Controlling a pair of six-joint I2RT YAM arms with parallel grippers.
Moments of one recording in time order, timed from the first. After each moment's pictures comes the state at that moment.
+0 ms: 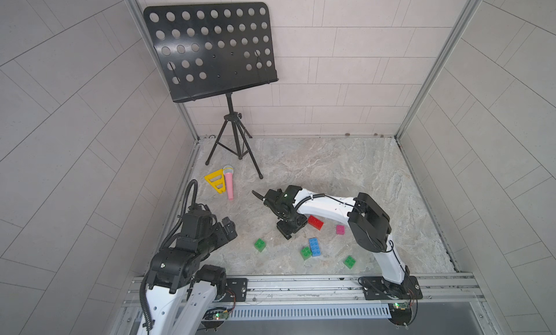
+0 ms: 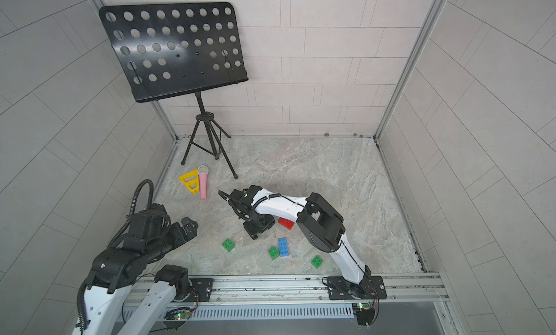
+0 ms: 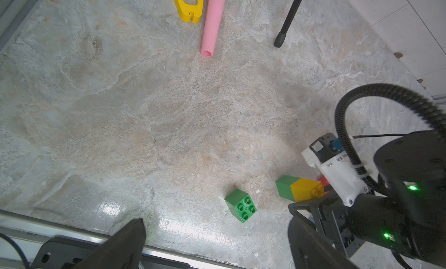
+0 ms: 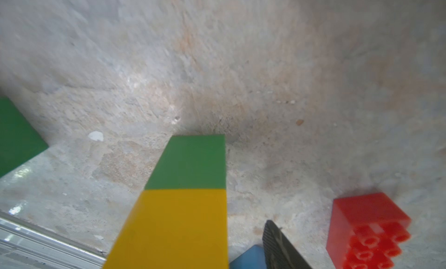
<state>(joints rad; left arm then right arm) -0.17 0.48 0.83 -1.27 0.00 -0.67 0.99 2.10 1.68 -1.15 -0.05 0.35</state>
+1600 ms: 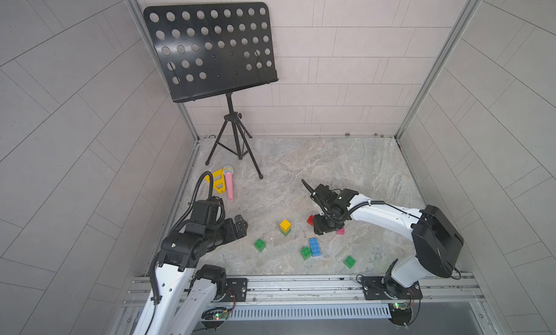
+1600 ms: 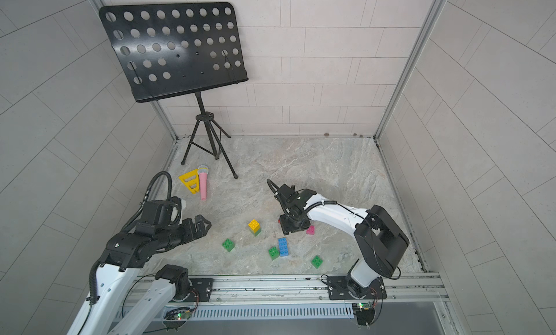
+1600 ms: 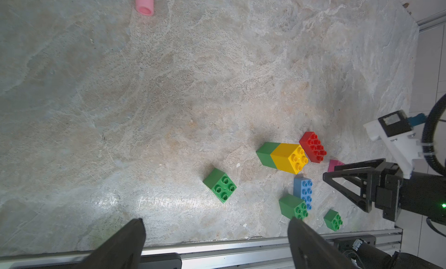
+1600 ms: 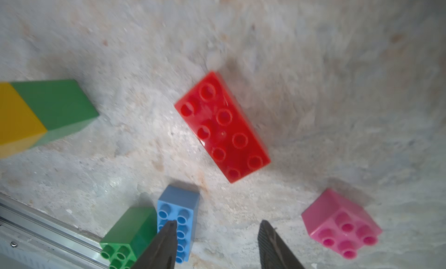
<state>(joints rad) -0.20 0.62 0.82 -1.20 0.21 -0.54 0.76 1.59 1.06 -0.84 -0.11 0.47</state>
